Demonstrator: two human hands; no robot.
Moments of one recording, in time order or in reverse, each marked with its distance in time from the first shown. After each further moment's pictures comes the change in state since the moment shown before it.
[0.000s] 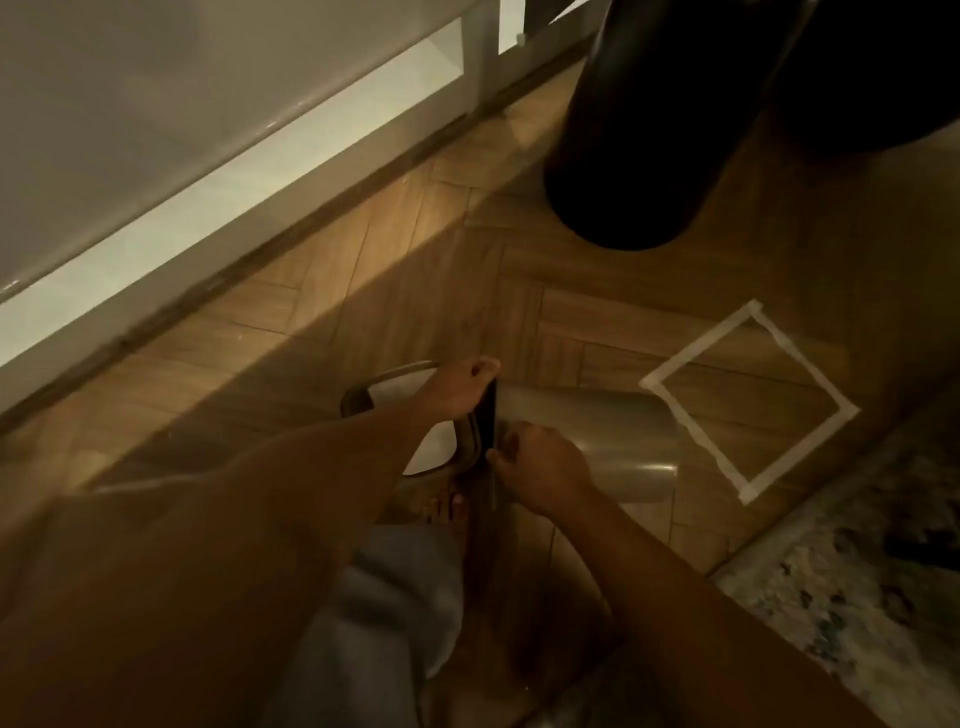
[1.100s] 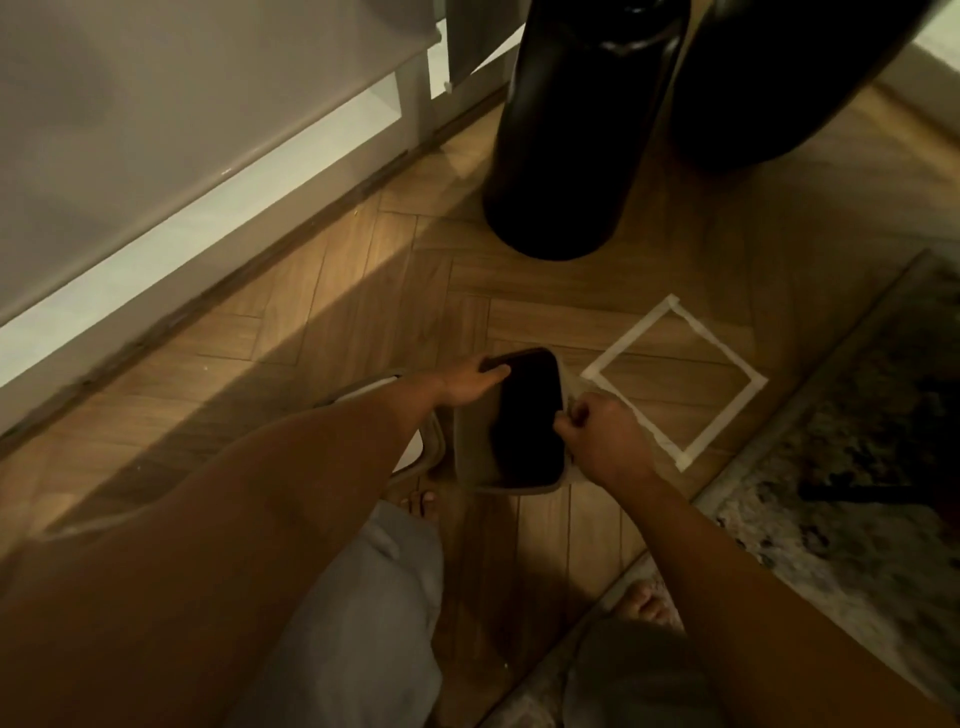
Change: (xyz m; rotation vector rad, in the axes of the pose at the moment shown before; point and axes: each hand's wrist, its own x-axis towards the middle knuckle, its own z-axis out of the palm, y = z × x) left_hand -0.028 0.075 0.019 0.156 -0.281 0.087; right_hand -0.066 0.067 -0.085 0.138 0.352 0.197
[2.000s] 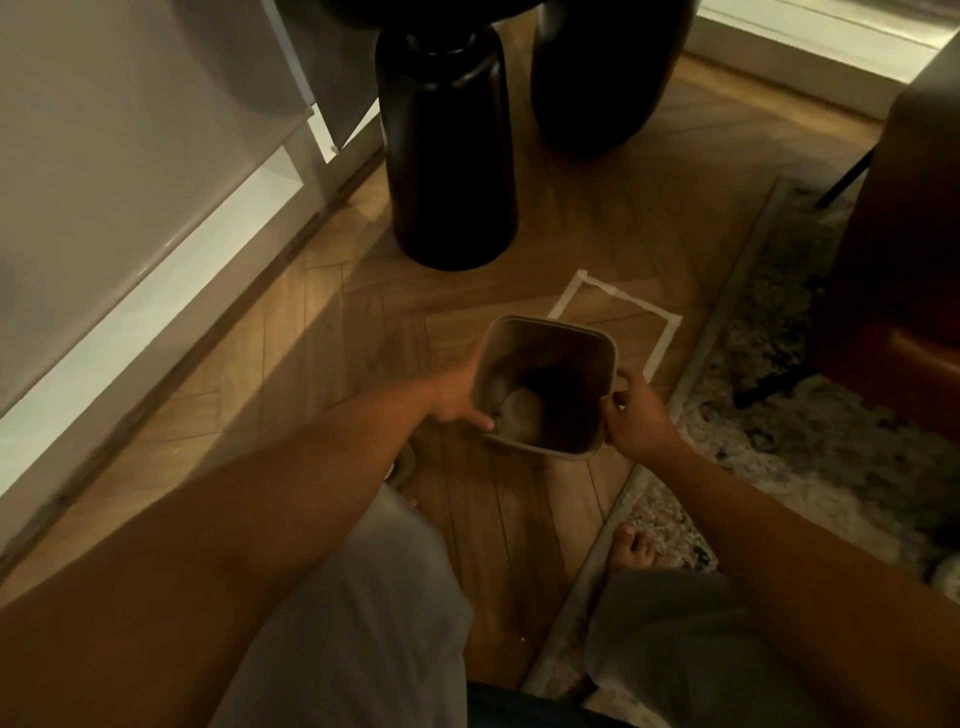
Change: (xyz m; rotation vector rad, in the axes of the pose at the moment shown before) left_hand -0.066 0.086 0.058 0.445 -0.106 0.331; right_hand -0.073 0.116 -0.049 0.417 0.147 0.194
